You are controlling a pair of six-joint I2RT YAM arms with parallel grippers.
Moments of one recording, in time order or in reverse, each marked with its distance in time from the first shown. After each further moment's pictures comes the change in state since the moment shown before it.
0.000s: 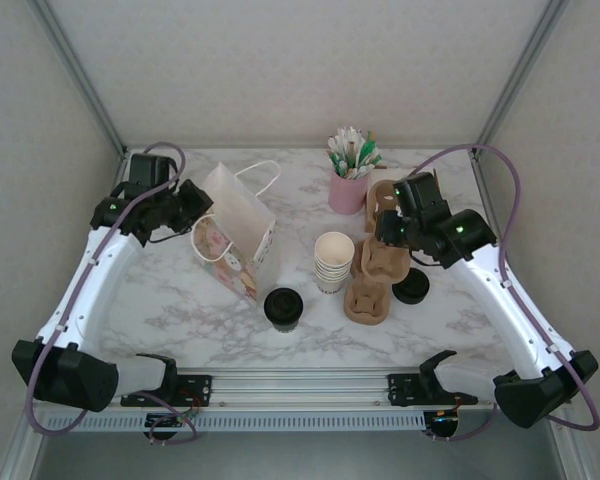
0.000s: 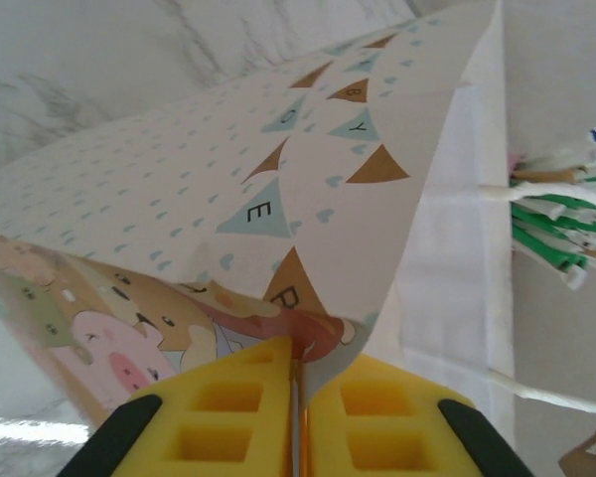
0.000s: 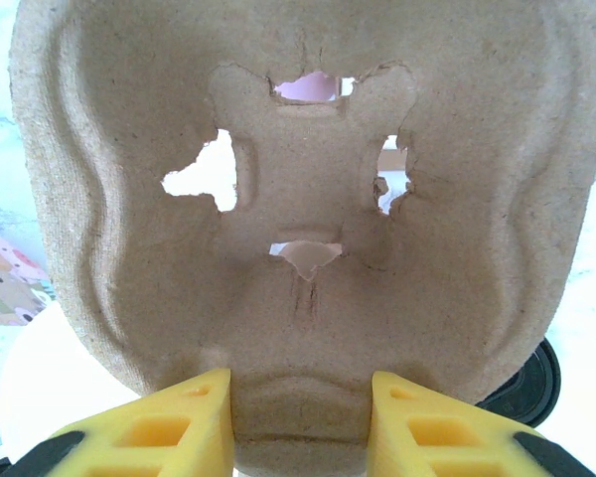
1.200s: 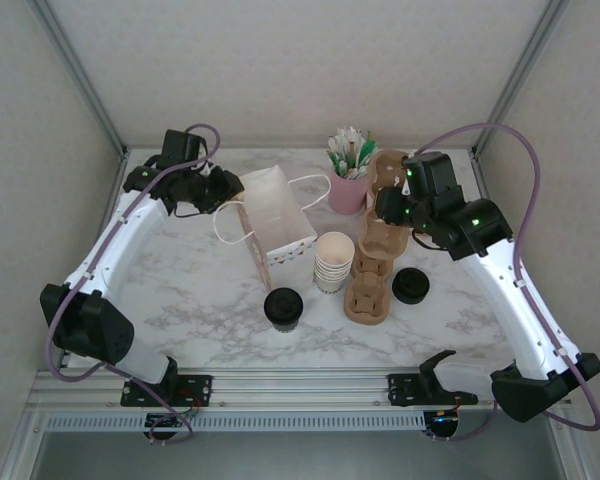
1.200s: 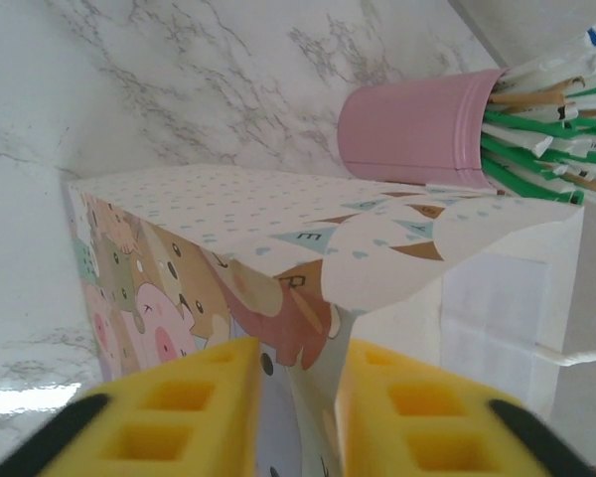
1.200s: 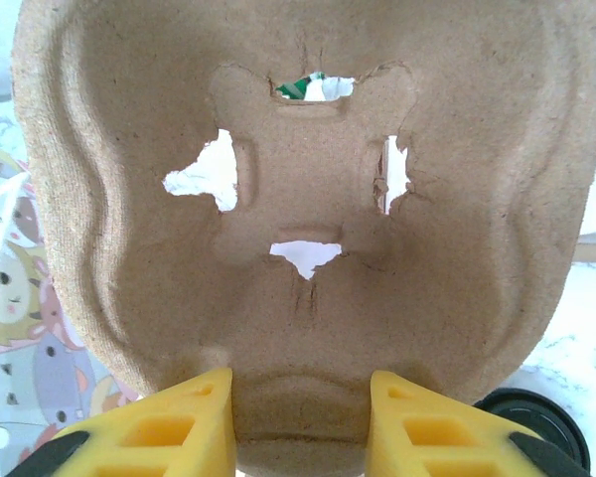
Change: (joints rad) left arm -0.085 0.248 0.208 -0.030 0.087 0.071; right arm 0.000 0.039 0.193 0.022 -0.006 -0.023
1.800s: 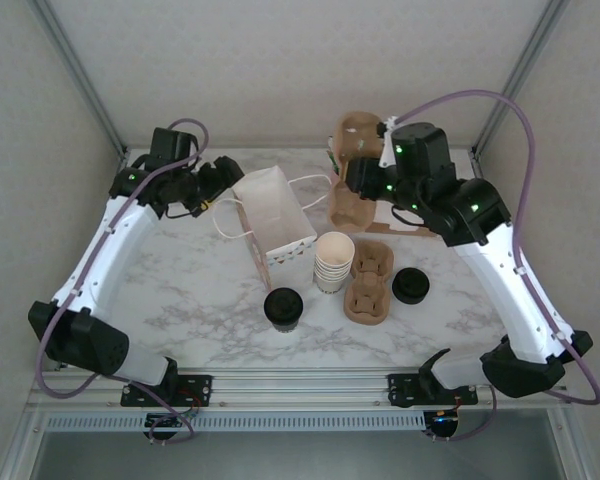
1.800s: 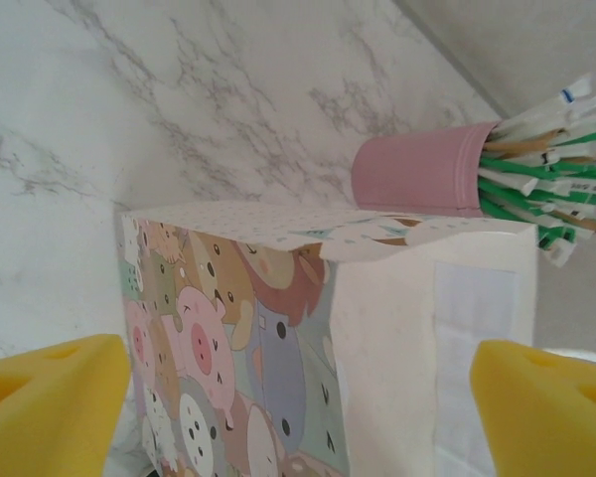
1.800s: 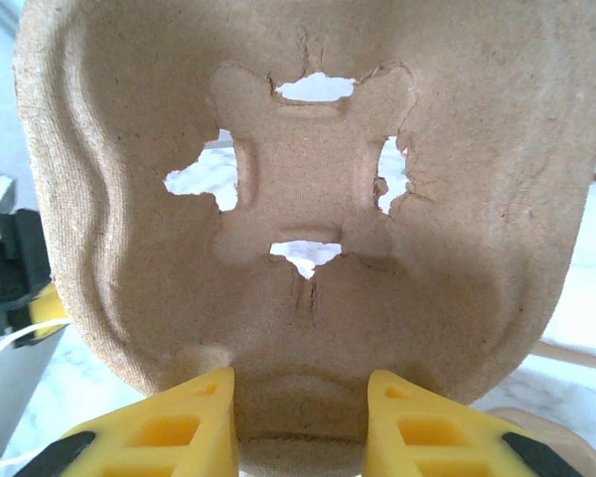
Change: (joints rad) left arm 0.000 -0.080 0.026 -0.049 -0.123 -0.003; right arm 0.167 0.148 0.310 0.050 -0.052 0.001
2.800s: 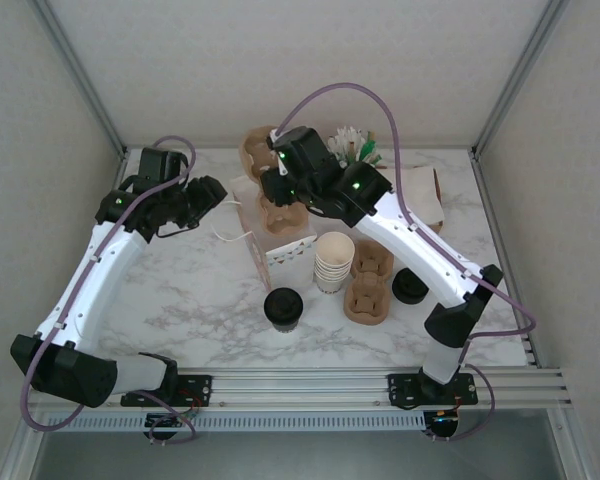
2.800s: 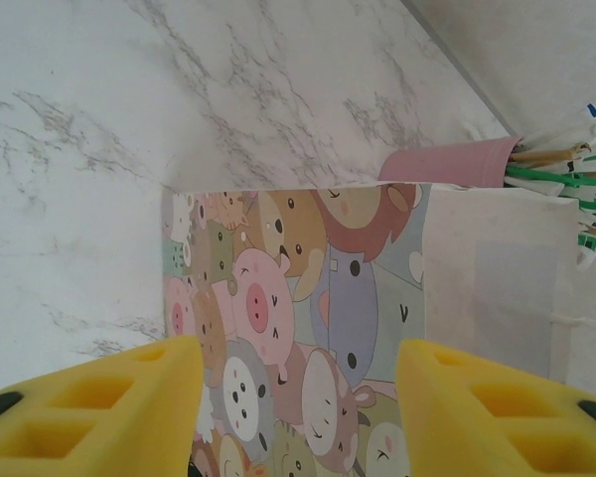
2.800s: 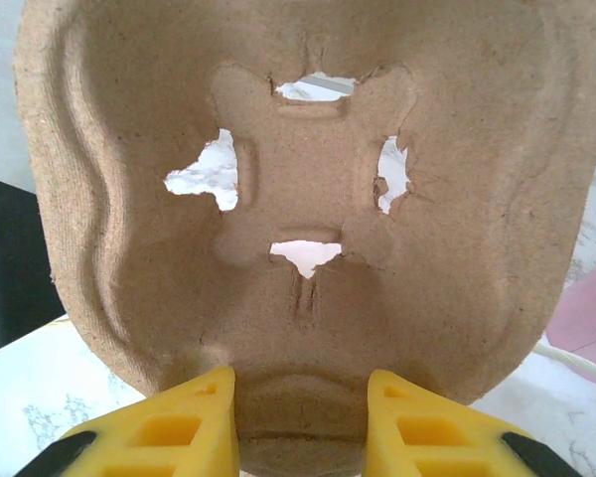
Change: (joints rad) left arm 0.000 -0.153 -0.151 0.006 -0.072 -0.050; right arm 0.246 0.409 0.228 0.056 0.124 -0.158
